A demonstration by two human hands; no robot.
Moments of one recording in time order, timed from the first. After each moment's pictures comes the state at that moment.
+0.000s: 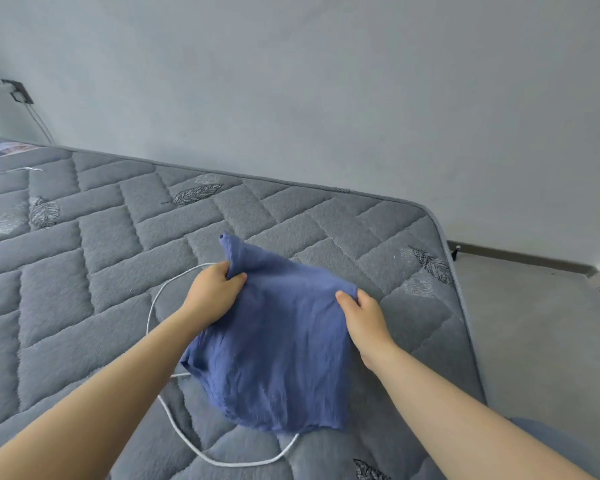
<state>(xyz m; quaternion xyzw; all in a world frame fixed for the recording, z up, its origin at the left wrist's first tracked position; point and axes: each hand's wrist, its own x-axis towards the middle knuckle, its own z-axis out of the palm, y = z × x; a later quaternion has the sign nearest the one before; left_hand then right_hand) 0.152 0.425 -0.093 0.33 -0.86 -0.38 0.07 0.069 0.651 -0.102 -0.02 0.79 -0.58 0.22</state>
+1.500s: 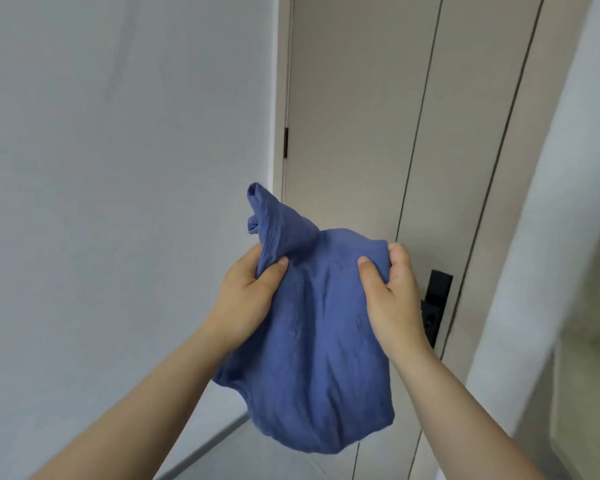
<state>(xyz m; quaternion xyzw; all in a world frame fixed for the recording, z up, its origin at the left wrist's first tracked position) -0.264 1.125 0.498 -0.33 -0.70 -0.63 0.08 -0.189 1.299 0.488 0.05 0.72 -0.50 -0.48</state>
